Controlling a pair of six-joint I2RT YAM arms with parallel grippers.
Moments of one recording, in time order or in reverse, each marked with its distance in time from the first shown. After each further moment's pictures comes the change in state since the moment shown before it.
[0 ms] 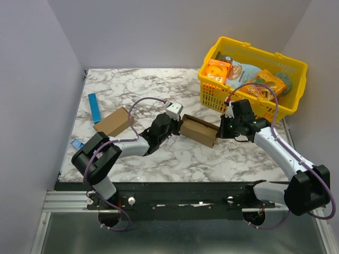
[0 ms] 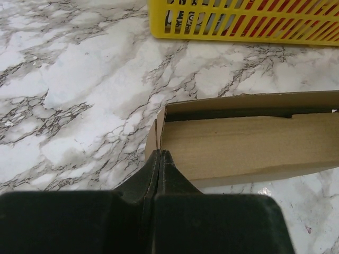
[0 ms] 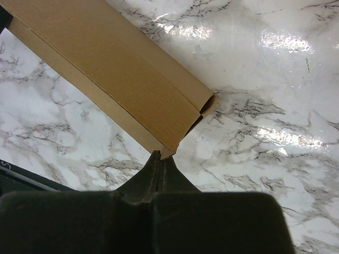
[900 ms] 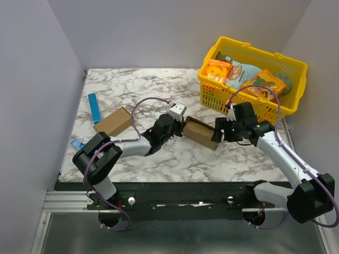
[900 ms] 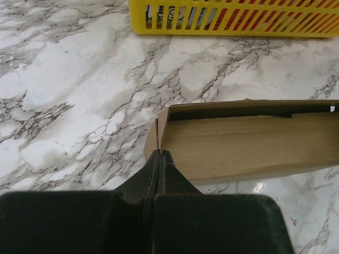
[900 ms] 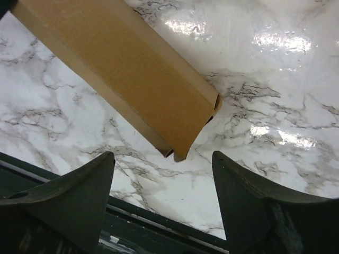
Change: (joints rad) left arm -0.024 0.007 0.023 -0.029 0.017 0.004; right arm 0.005 -0.066 -0.037 -0.043 0.018 -0.038
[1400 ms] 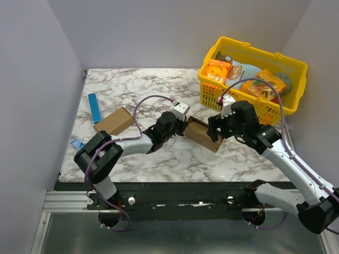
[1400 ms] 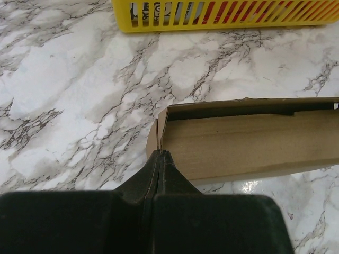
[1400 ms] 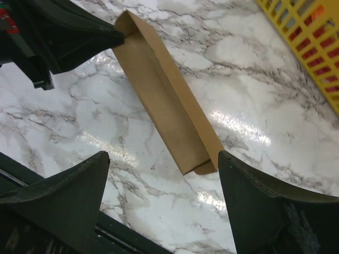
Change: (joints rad) left arm 0.000 0.017 0.054 -0.064 0.048 0.029; right arm 0.172 -0.150 0.124 -0.010 0.140 -0.190
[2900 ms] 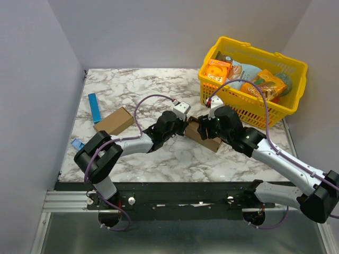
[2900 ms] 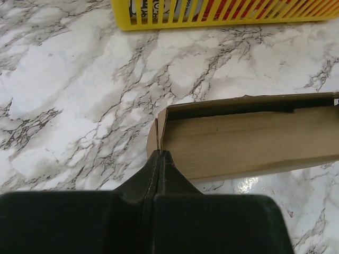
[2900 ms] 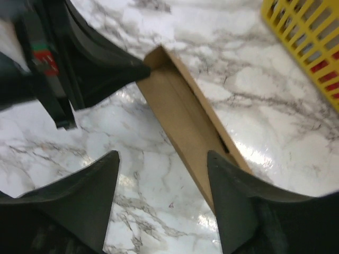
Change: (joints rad) left arm 0.000 0.001 0.021 -0.040 0.009 0.006; right arm 0.226 0.092 -0.111 0.277 0.221 0.084
